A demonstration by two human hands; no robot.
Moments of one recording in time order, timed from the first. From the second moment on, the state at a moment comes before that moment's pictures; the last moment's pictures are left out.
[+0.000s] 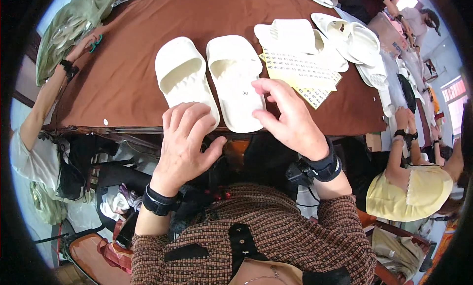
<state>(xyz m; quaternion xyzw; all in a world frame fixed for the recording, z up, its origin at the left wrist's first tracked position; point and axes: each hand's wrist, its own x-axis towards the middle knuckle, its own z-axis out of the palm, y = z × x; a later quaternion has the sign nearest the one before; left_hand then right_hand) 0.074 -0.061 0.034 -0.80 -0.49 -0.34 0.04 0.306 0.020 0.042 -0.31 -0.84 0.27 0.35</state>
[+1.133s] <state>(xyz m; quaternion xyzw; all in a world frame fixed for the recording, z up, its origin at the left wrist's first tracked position) 0.089 -0.045 0.025 -0.82 -0.49 -0.31 0.04 0.280 0.049 0.037 -0.31 -0.86 0.24 0.34</state>
